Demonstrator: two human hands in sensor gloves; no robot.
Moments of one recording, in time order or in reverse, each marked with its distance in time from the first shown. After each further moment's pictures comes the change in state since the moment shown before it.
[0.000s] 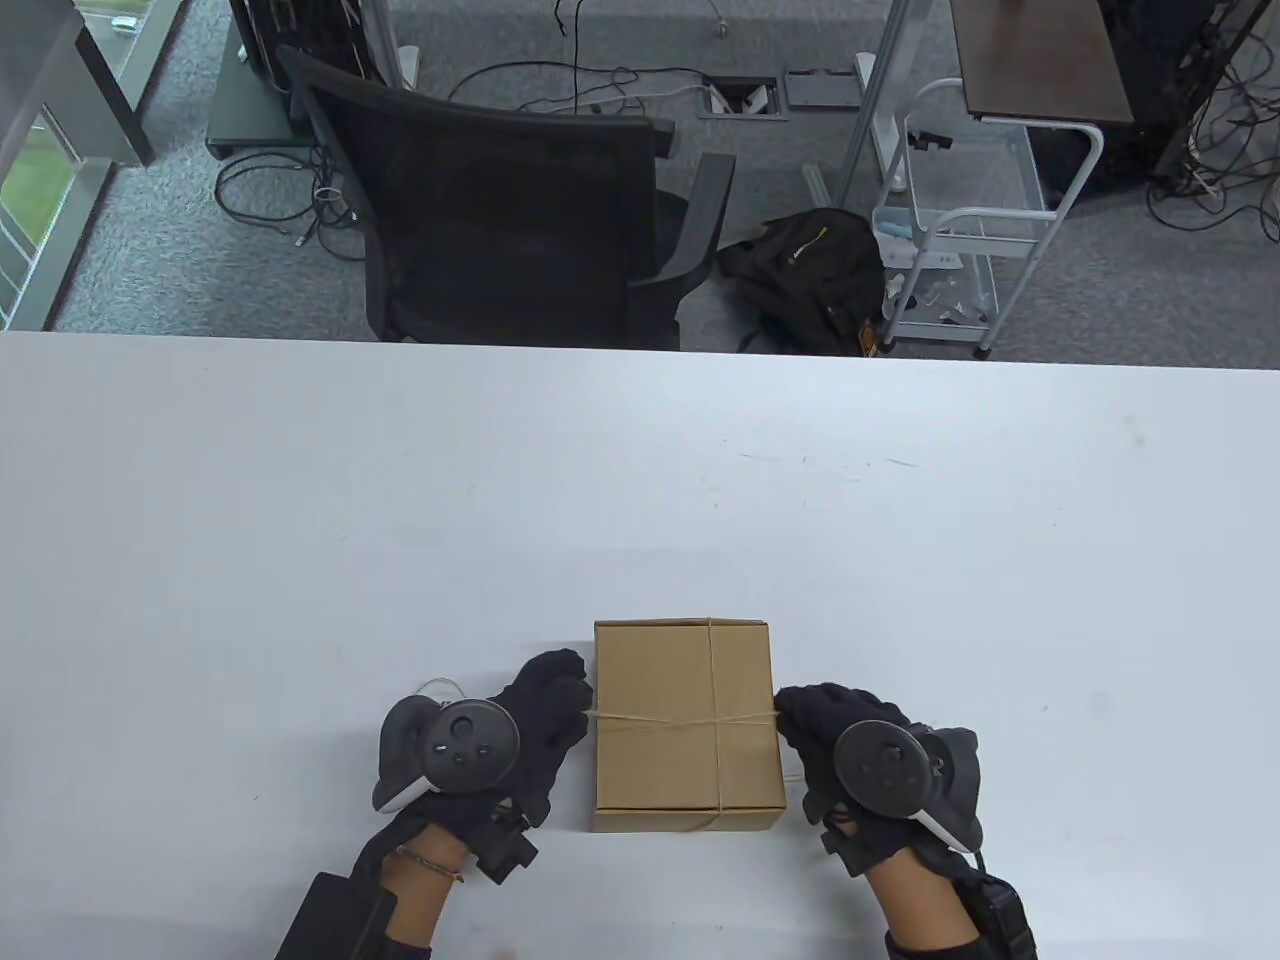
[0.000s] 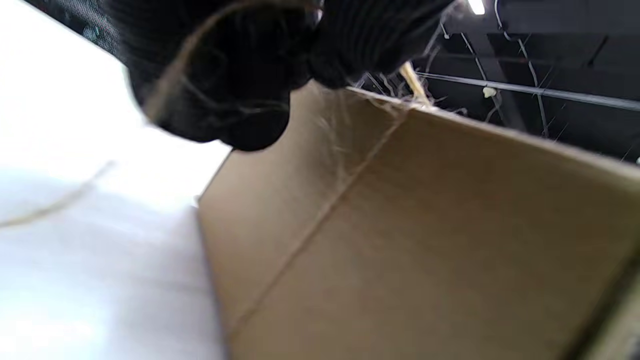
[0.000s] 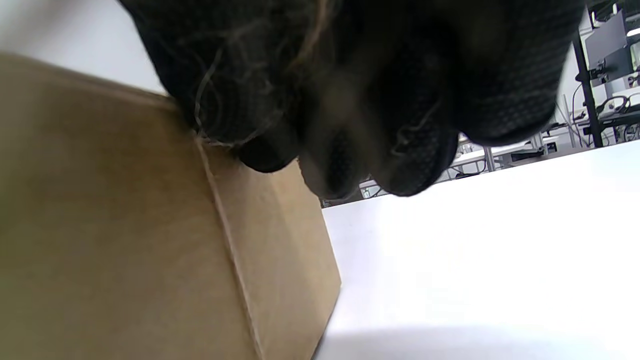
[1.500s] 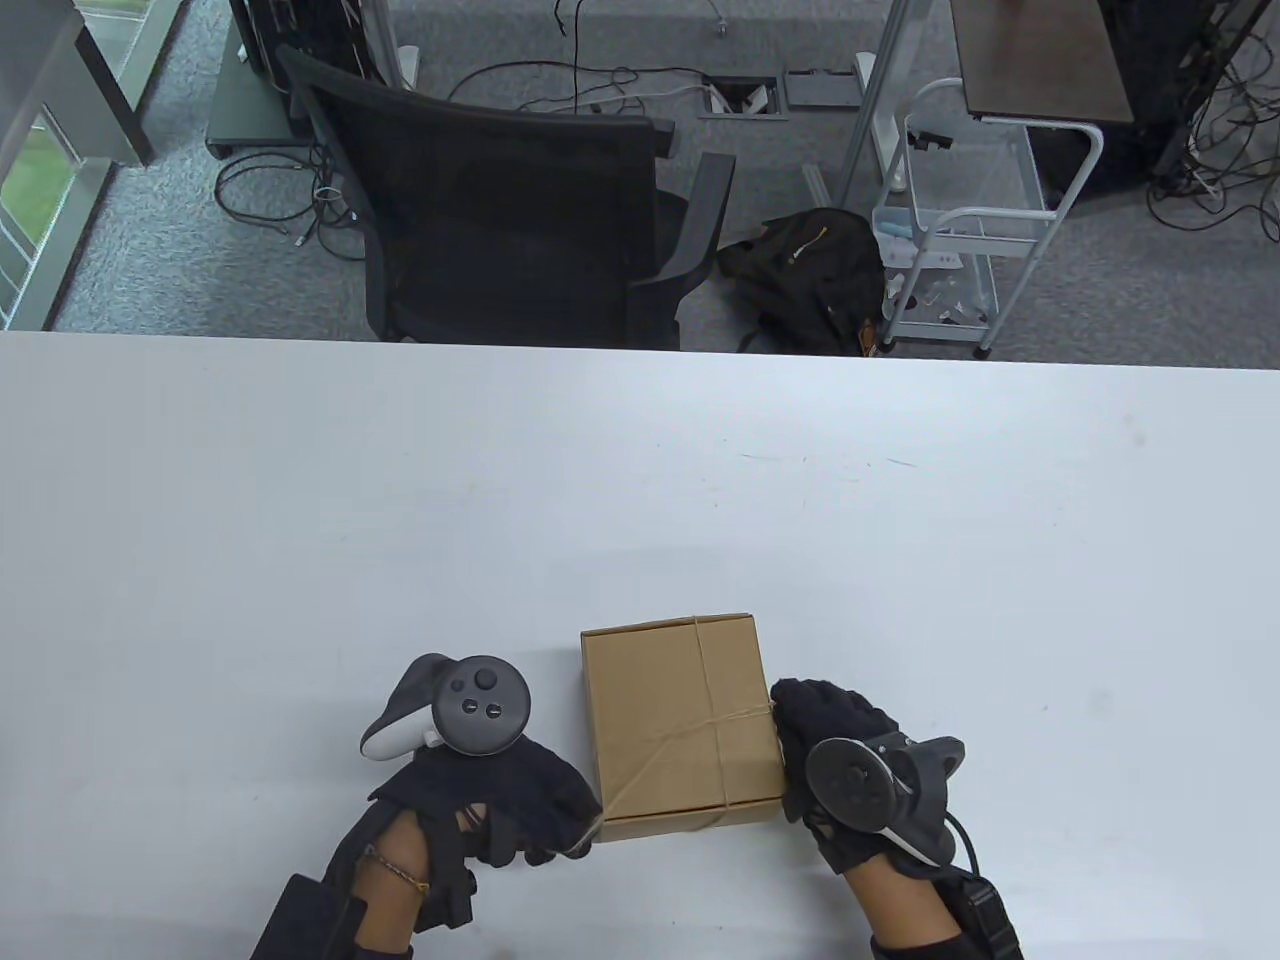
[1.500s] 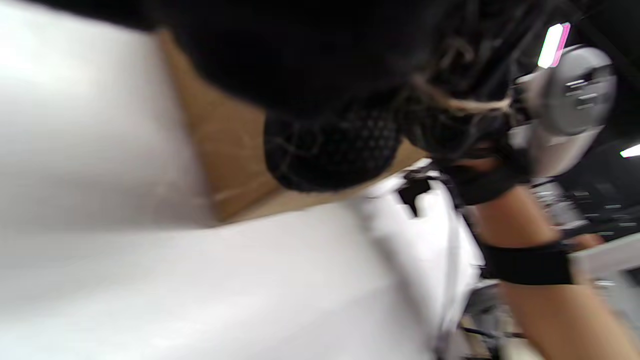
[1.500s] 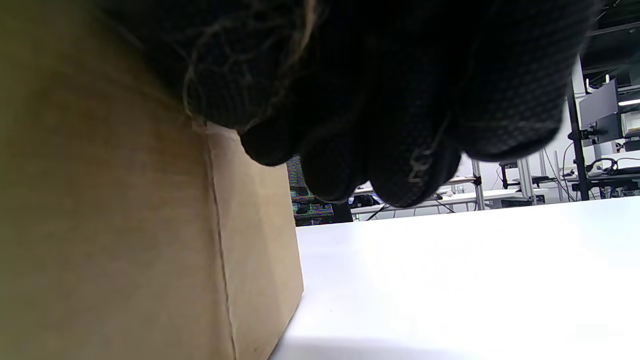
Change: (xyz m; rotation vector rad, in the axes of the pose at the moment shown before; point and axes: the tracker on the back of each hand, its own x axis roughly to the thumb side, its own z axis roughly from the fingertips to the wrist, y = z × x) left_hand 0.016 0.004 -0.002 -0.643 -0.039 0.255; right_hand 0.014 0.010 0.004 -0.087 -0.021 0.123
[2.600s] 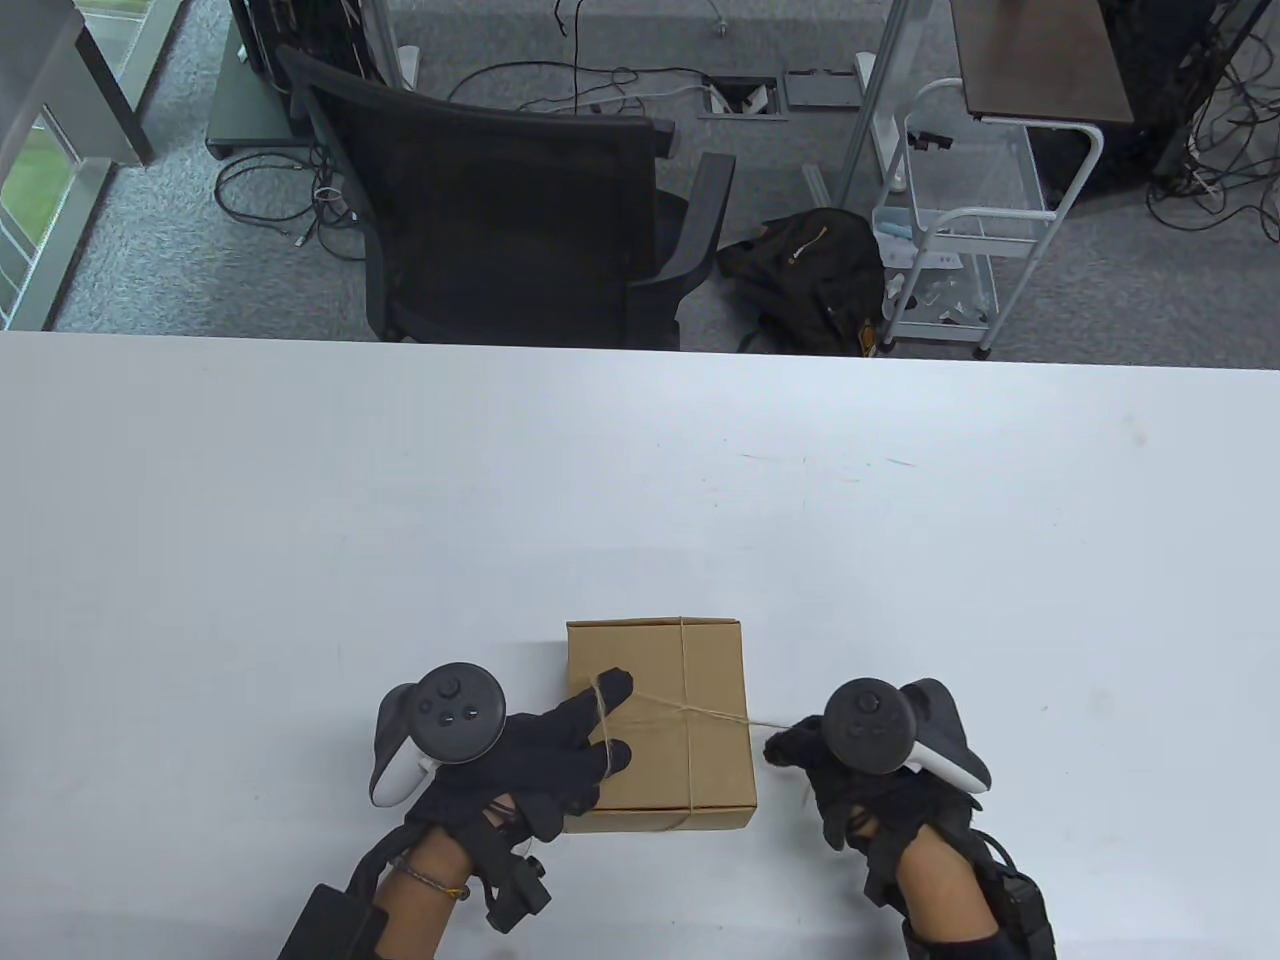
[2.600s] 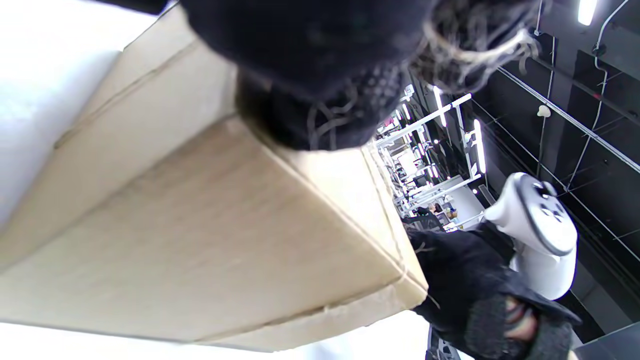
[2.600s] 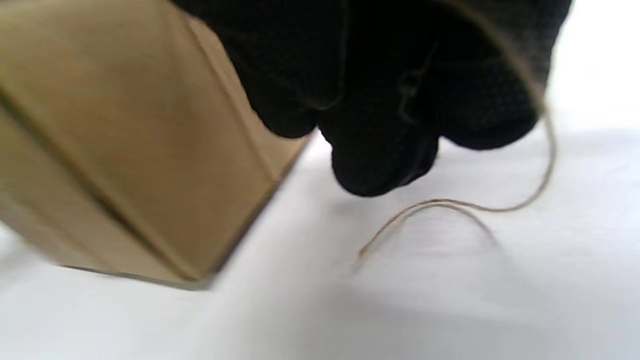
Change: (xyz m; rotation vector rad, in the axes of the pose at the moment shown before) left_hand -0.008 -0.006 -0.001 0.427 0.098 0.140; right_hand -0.024 0.023 -0.012 0.655 -0.003 -0.163
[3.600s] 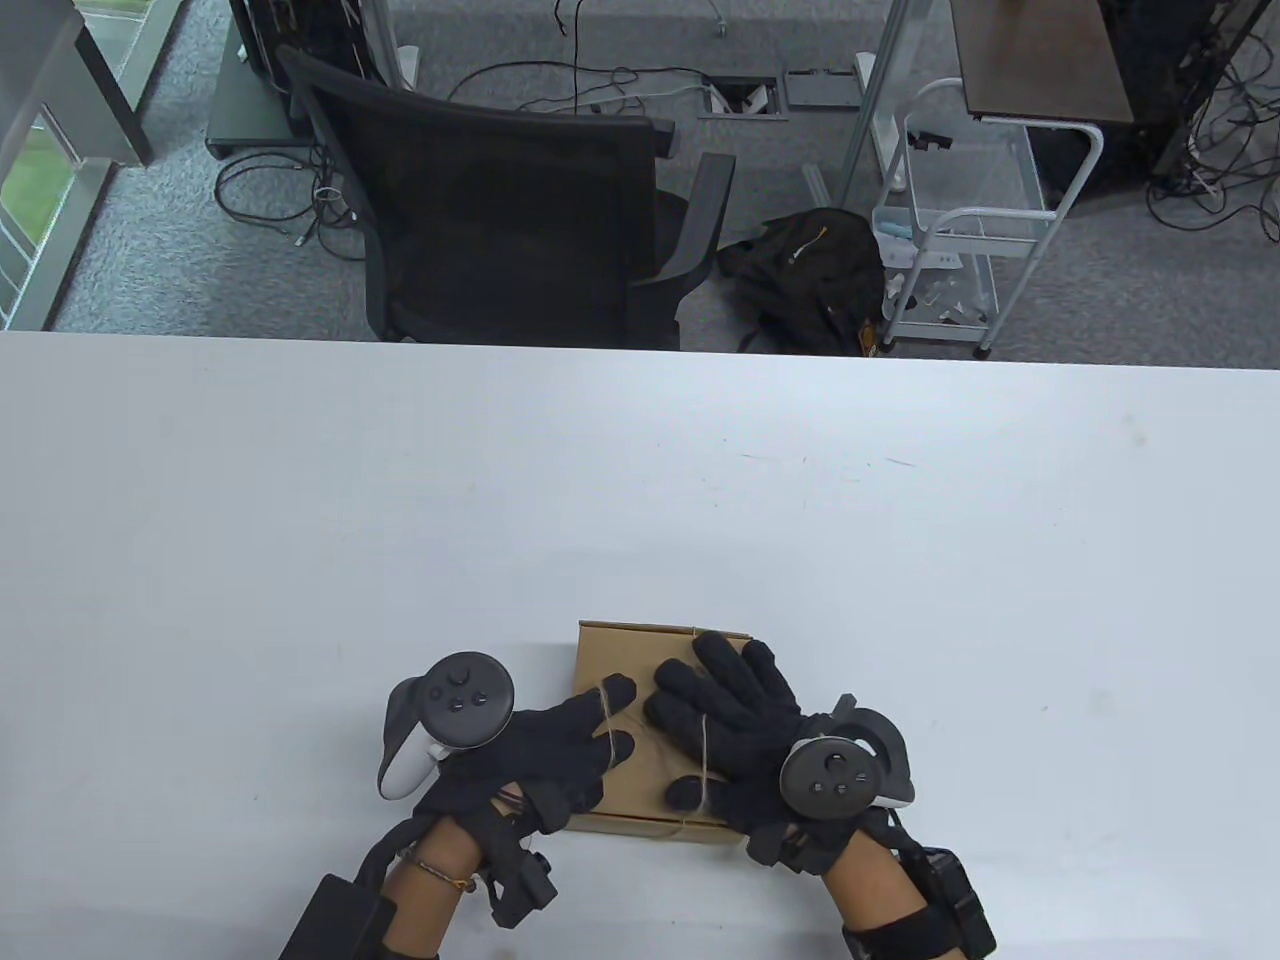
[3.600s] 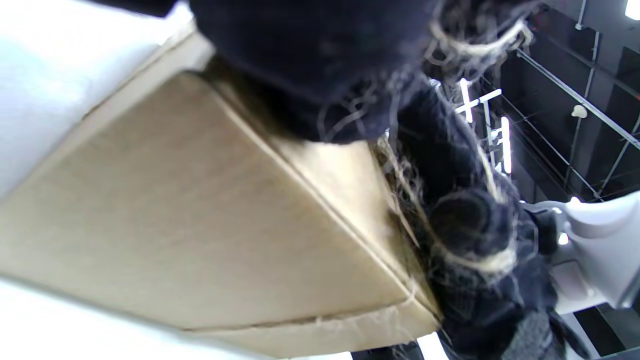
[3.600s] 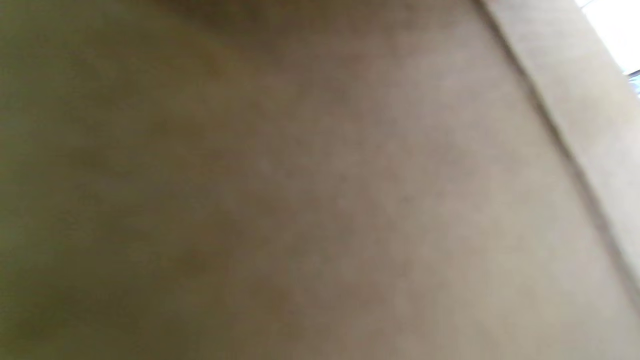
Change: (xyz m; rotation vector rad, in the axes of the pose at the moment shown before) left_hand -0.004 -0.001 -0.007 -0.038 0.090 0.052; right_hand 0.062 0.010 -0.005 -0.378 -0.614 -0.143
